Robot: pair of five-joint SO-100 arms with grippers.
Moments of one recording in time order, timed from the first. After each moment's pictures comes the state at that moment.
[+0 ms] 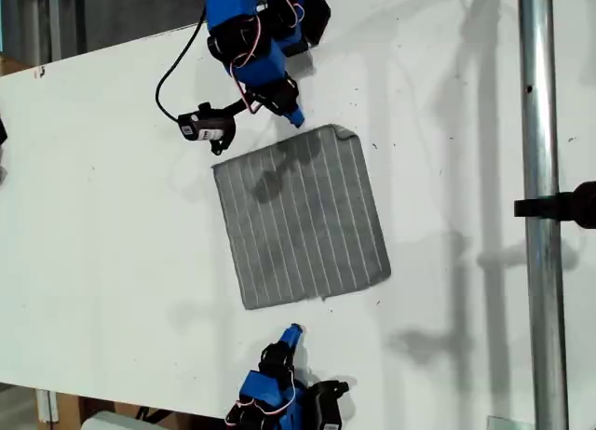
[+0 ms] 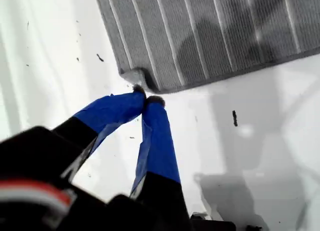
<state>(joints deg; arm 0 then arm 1) -3.0 198.9 178.4 73.9 -86.0 -8.7 131.0 122.5 76.6 47.7</state>
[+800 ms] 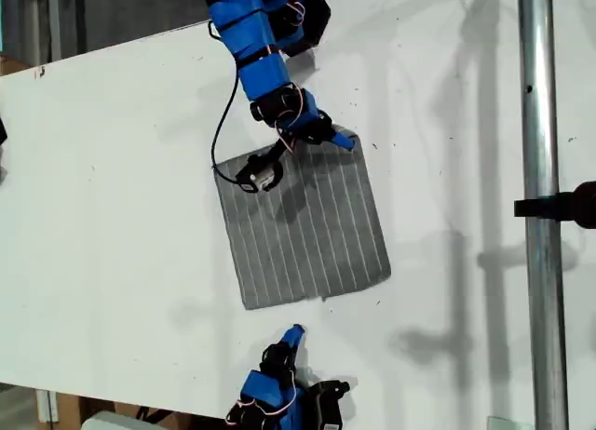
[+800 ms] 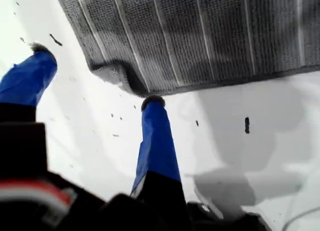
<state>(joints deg) -2.0 198.9 178.4 73.9 -88.2 -13.7 98.0 115.8 70.8 47.2</state>
